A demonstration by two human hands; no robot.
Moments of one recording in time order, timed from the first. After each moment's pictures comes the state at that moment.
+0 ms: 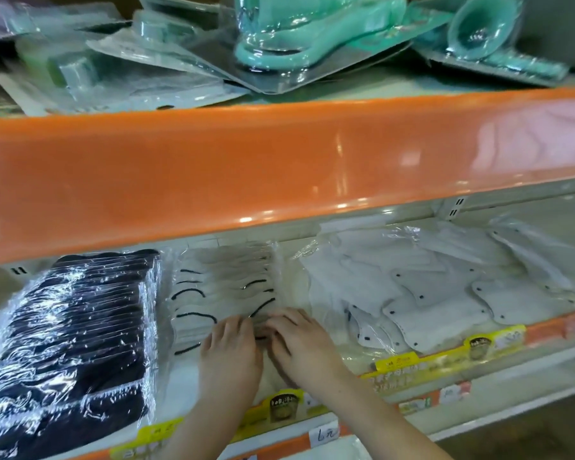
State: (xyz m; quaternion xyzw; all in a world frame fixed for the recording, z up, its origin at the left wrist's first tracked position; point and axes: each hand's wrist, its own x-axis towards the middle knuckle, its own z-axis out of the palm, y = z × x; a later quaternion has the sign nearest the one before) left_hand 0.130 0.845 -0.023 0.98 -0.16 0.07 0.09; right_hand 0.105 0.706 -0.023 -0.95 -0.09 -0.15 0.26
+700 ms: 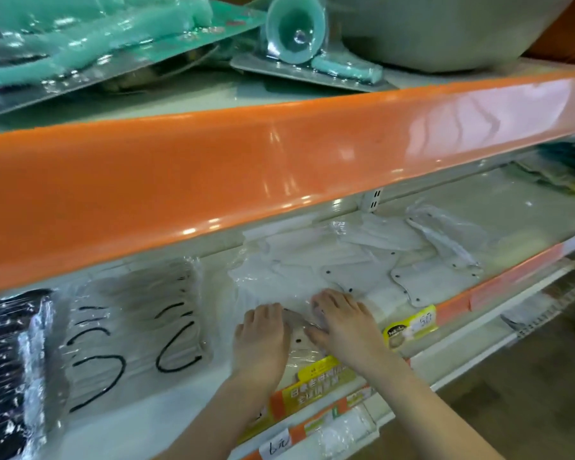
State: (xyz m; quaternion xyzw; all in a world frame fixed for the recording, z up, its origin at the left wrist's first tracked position) left_hand 0.124 0.689 -0.012 0.94 -0.30 -0.03 0.16; right_hand 0.060 0.536 -0.021 -0.98 0.13 -0.08 0.08
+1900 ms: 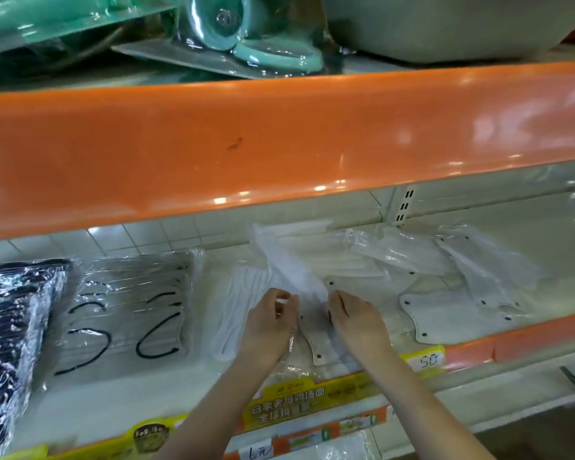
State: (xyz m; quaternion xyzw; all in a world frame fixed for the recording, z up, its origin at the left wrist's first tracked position) left_hand 0.123 0.624 0.010 0.86 -0.05 -0.12 0.50; right_hand 0.084 0.472 -0.010 -0.98 0.06 -0.14 0.13
